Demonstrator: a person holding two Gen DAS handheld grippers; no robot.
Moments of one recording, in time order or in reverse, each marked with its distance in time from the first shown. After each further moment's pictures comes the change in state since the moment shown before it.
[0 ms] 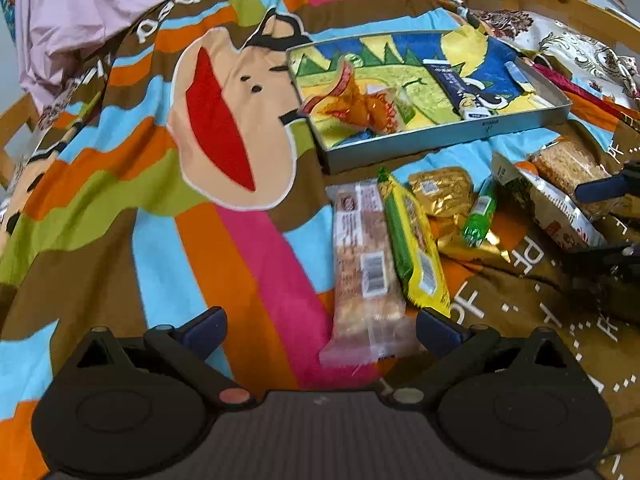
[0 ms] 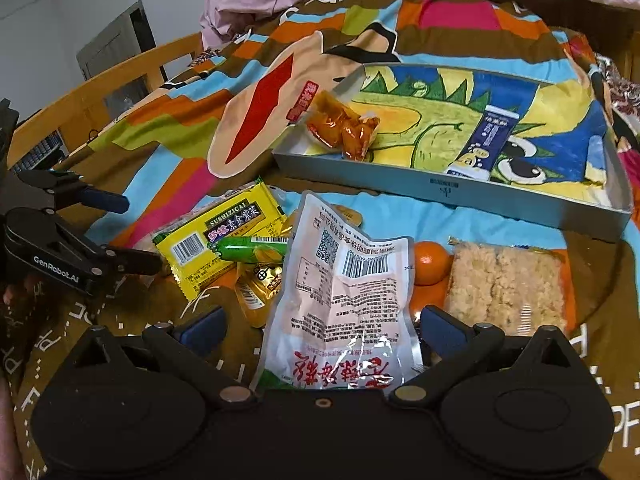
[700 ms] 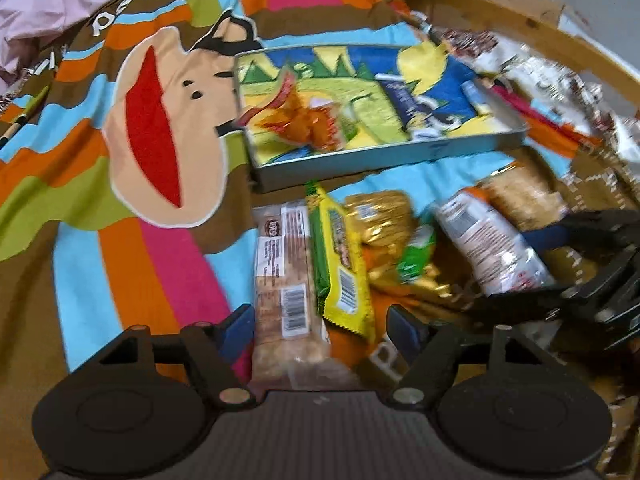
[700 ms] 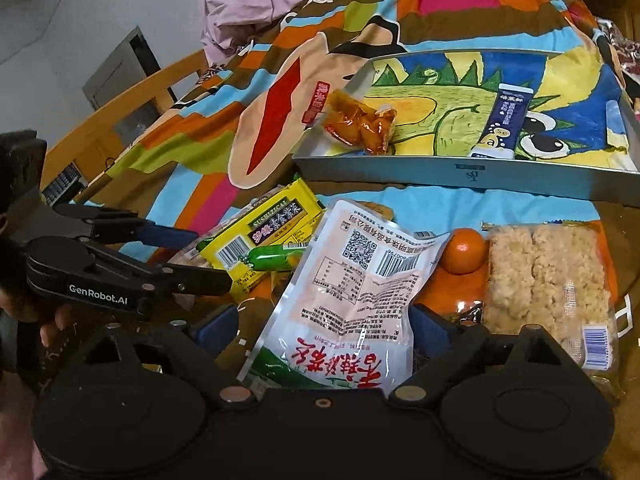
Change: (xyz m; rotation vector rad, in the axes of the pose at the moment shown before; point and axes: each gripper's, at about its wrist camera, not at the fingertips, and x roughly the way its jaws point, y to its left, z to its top) left arm 0.011 -0.015 0.013 -0.046 -0.030 -0.188; right arm 0.002 0.004 -0.001 0.097 -0.009 0.089
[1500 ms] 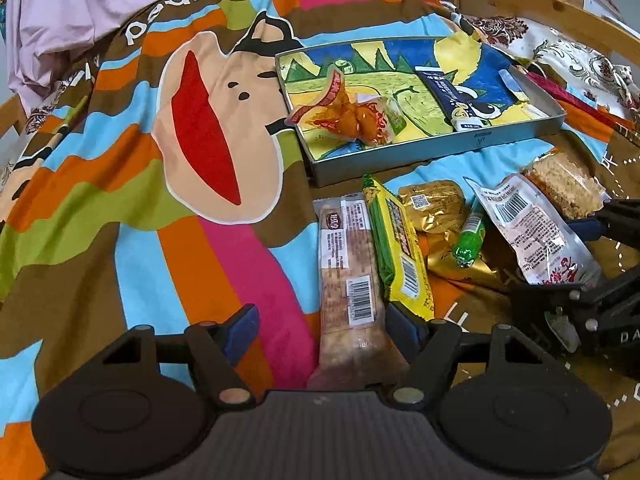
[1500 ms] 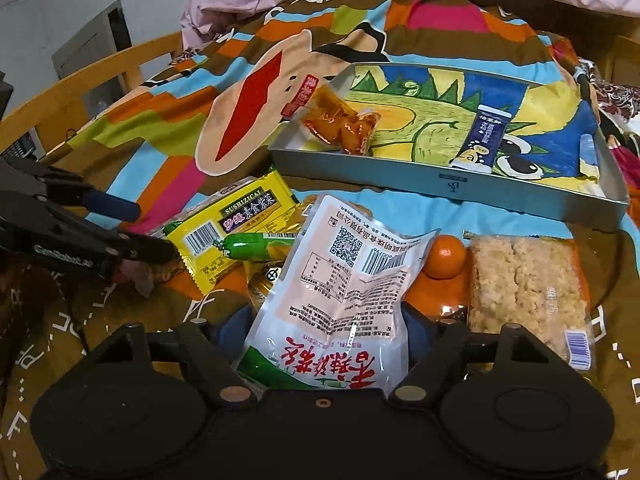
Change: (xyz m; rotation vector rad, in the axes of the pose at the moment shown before) left arm -0.007 0.012 -0.002 0.035 0.030 0.153; right arm 0.011 0.025 -0.009 -0.085 -0.023 -0.195
